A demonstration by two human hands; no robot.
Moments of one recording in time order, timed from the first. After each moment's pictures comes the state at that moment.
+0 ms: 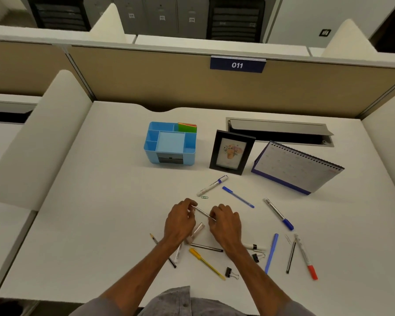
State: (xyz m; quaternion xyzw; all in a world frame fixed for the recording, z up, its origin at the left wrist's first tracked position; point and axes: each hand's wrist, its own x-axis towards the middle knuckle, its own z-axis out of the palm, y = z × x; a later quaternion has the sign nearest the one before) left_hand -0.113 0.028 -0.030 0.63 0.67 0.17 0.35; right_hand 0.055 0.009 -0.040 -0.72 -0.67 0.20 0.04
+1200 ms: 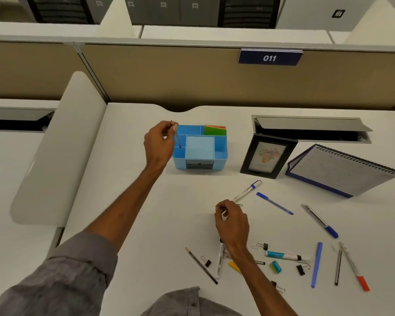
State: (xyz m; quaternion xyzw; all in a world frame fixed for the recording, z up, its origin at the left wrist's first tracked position) left_hand -0.257 0.264 0.073 0.58 0.64 0.43 0.26; right_hand -0.062 0.051 -0.031 -0.76 -0.52 0.25 0.29
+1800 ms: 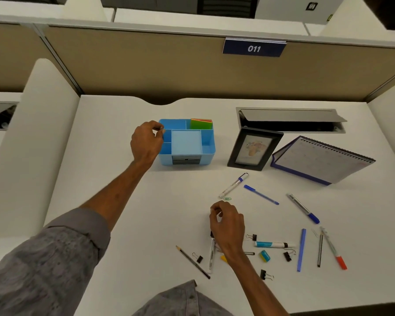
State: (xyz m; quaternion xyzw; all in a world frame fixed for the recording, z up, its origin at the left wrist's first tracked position) left_hand -0.266 0.304 0.011 0.62 0.69 0.30 0.22; right_hand -0.062 0.035 -0.028 -0.80 -0.51 0.21 0.23
